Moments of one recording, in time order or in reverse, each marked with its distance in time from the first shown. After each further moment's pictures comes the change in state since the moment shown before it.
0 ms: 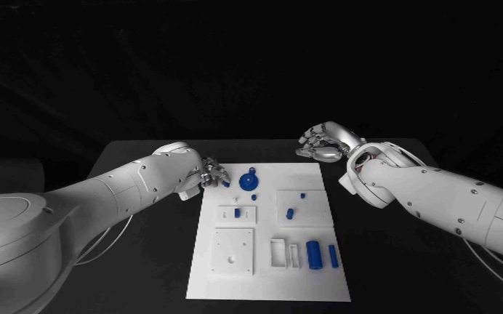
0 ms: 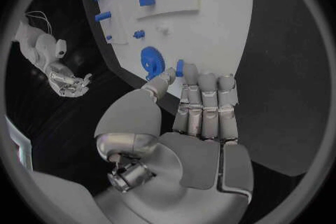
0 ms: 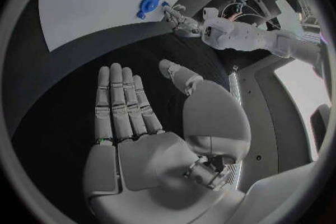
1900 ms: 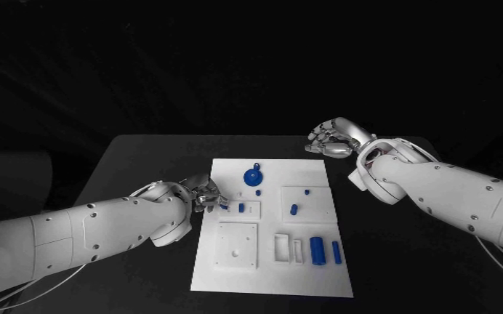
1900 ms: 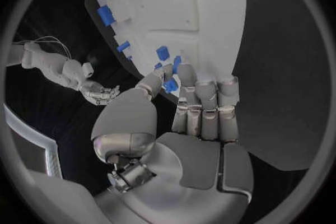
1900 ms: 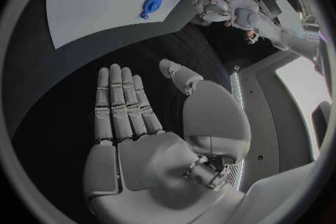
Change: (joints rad) left arm -0.056 -0.376 -0.100 0.681 -0.098 -0.471 -0.028; left_hand -0.017 -0.062 0.023 -0.052 0.295 0.125 -0.034 0.009 -0.022 0.159 -0.019 0.011 0.007 0.119 -0.019 0.070 0.038 -0.008 0.143 -0.050 0.074 0.037; right arm 0.000 -0.032 0.000 0.002 0.011 0.015 0.002; right_hand 0.000 0.000 -0.018 -0.007 0.032 0.000 0.000 0.011 -0.007 0.022 0.007 -0.046 -0.066 -0.017 0.010 -0.009 -0.026 -0.001 -0.023 0.009 -0.023 0.001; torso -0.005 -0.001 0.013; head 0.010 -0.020
